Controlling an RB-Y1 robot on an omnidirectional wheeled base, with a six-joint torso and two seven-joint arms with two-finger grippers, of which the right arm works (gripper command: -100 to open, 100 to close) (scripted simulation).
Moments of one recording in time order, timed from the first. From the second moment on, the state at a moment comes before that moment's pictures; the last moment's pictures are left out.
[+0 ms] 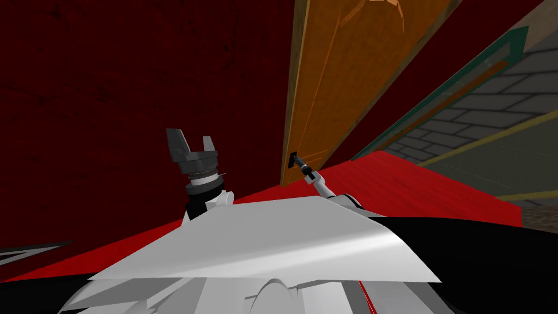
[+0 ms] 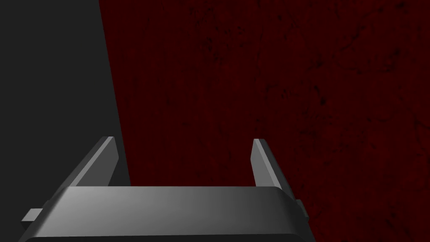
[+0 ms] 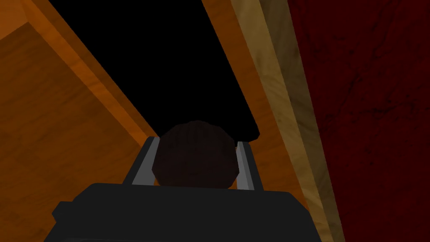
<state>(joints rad) -0.28 -0.34 0.07 -0.84 0.34 -0.65 0.40</state>
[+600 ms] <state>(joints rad) -0.29 -0.33 0.07 -0.82 0.24 -0.64 0.26</state>
